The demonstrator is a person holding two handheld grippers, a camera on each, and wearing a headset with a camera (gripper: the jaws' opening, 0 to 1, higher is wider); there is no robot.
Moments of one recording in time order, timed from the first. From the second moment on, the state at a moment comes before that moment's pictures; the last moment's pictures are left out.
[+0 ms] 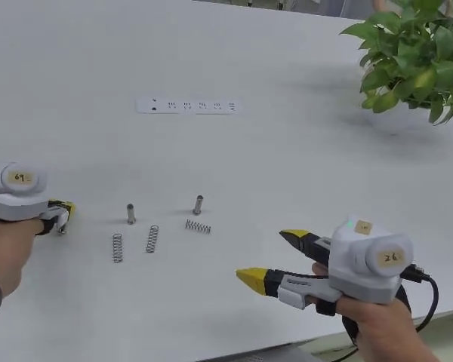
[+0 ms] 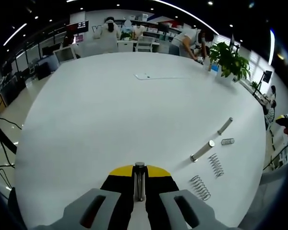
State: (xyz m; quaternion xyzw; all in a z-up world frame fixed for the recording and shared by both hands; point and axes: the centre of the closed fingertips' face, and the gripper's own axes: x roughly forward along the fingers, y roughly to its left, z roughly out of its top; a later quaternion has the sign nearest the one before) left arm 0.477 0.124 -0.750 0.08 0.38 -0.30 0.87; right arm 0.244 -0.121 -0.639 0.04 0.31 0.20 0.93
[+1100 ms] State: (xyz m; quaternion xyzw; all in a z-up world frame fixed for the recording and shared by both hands) left arm 0.466 0.125 -0.741 0.11 0.37 -0.31 0.87; right arm 0.235 -0.118 -0.639 0.04 0.31 0.19 0.93
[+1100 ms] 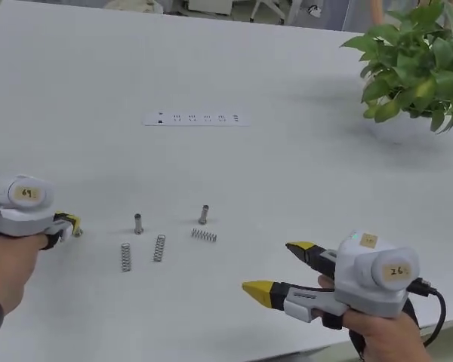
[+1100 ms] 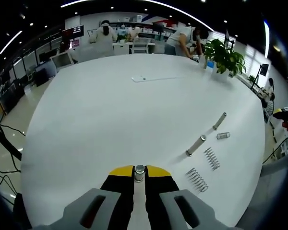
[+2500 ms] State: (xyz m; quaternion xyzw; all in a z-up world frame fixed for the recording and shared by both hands) left arm 0.449 0.135 -0.733 0.10 0.36 -0.31 0.87; right arm 0.232 -0.120 -0.641 0.04 0.31 0.19 0.93
